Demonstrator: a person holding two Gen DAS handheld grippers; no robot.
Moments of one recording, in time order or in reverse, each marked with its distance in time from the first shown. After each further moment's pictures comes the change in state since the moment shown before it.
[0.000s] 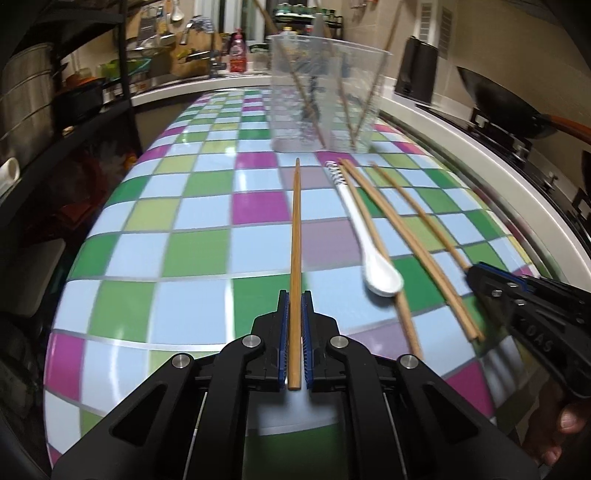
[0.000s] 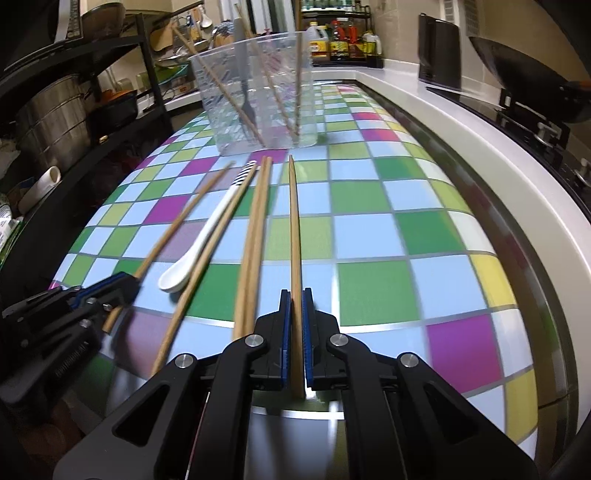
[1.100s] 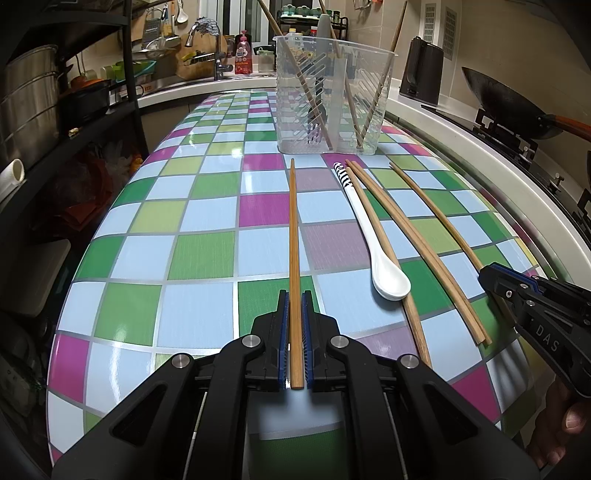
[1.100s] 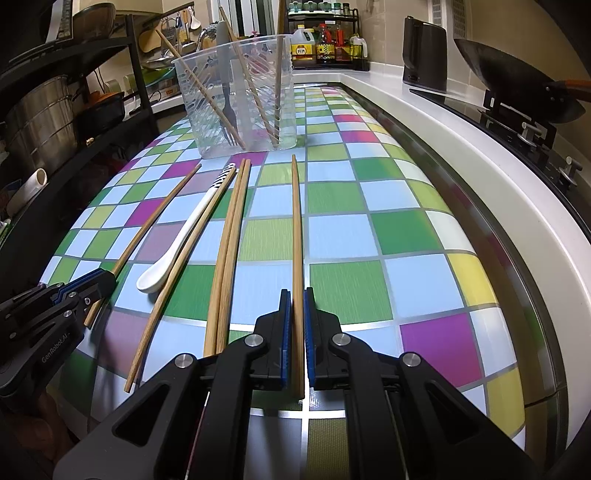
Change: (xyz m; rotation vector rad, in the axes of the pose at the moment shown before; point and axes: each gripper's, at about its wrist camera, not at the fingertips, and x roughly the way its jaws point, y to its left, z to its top) left arm 0.000 0.000 0.001 0.010 -0.006 0.011; right arm 0.000 -0.001 0.001 -0.018 -0.003 -0.023
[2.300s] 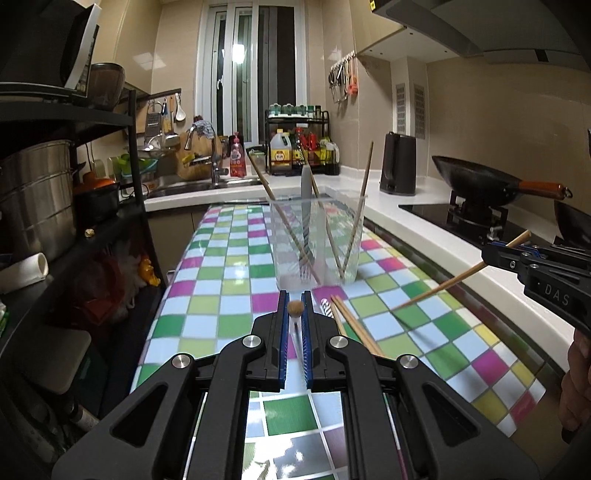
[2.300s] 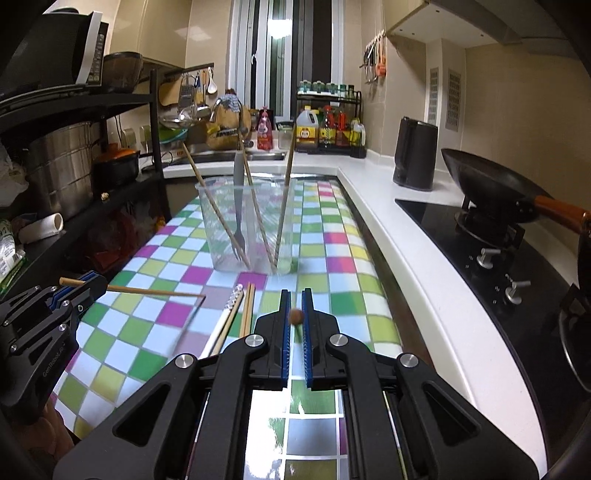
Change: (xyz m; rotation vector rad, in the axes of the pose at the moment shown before) left arm -0.095 -0.006 0.060 0.073 -0.384 -0.005; right arm -0.109 0.009 0.078 -0.089 -0.300 -0.040
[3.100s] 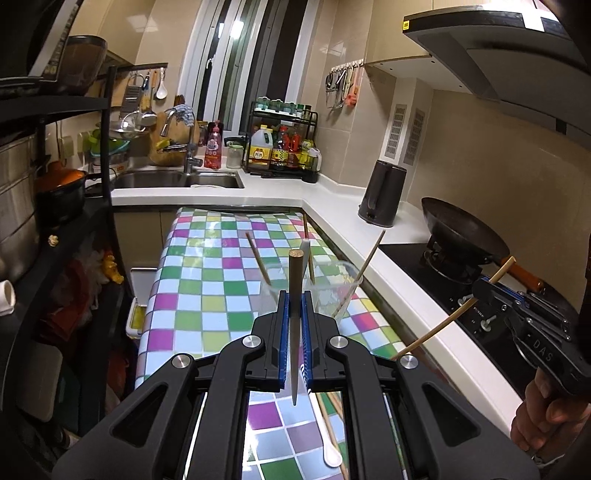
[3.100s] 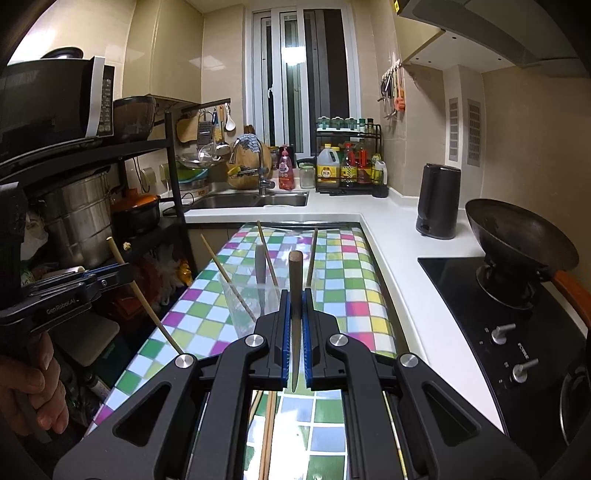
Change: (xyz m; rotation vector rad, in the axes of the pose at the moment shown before) left arm 0.038 0.057 0.130 -0.131 0.095 -0.193; right arm -0.001 -0.003 0.110 0.015 -0.091 0.116
